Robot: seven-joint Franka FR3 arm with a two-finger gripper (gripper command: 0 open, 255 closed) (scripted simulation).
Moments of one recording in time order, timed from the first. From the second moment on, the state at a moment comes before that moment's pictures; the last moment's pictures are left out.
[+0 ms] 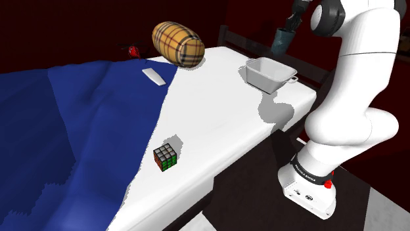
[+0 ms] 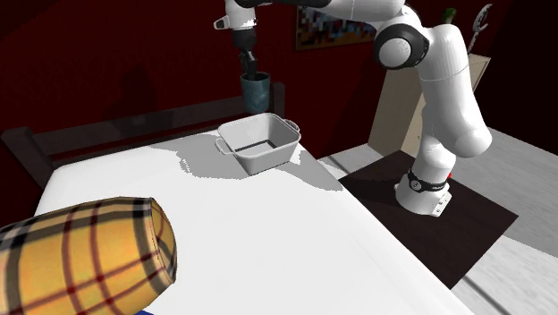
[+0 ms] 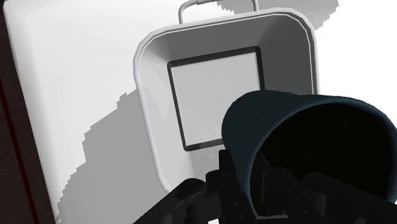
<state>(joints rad) -0.63 0.52 -0.37 -1.01 0.21 1.39 -0.80</state>
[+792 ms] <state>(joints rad) -0.59 0.46 -0.38 -1.26 0.19 1.58 -0.81</state>
